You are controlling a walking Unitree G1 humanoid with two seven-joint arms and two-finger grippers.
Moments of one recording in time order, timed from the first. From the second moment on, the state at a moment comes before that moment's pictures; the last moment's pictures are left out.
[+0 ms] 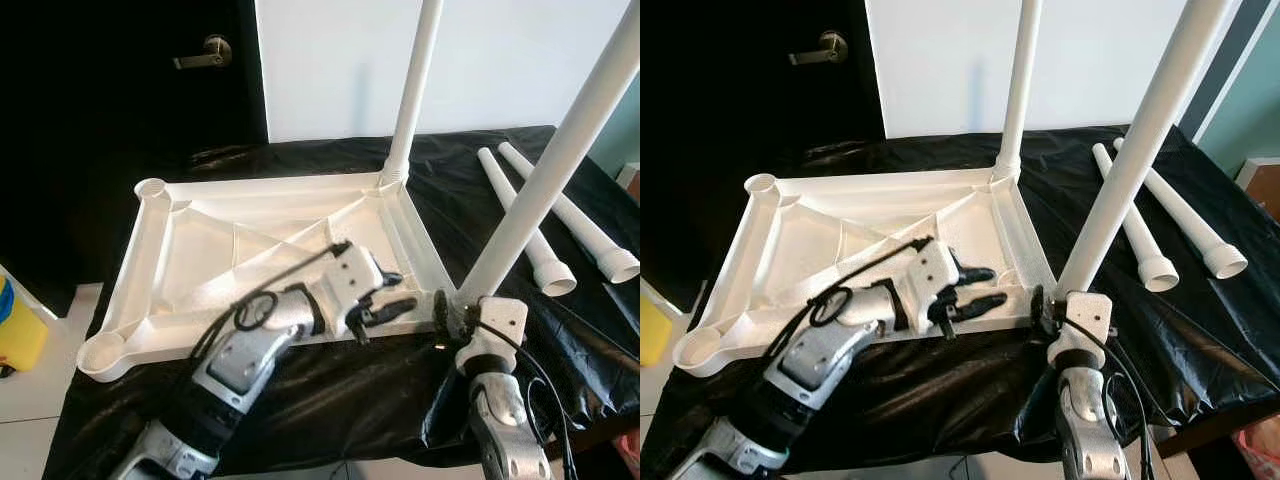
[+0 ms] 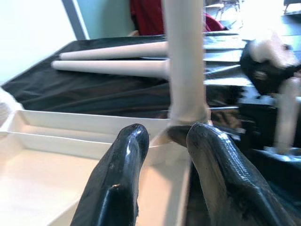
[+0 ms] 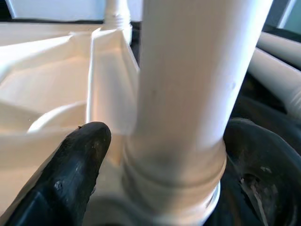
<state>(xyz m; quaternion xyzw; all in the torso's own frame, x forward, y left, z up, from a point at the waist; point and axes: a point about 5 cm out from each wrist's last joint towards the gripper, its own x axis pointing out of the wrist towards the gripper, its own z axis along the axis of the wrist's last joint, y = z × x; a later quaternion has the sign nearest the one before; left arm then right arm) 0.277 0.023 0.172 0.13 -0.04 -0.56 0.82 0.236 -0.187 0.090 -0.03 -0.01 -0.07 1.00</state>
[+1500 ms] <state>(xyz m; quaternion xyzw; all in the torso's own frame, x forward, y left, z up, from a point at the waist) 0.296 0.087 0.134 0.24 0.05 -0.50 0.83 0.238 -0.205 0.091 -0.03 -0.02 -0.09 0.99</state>
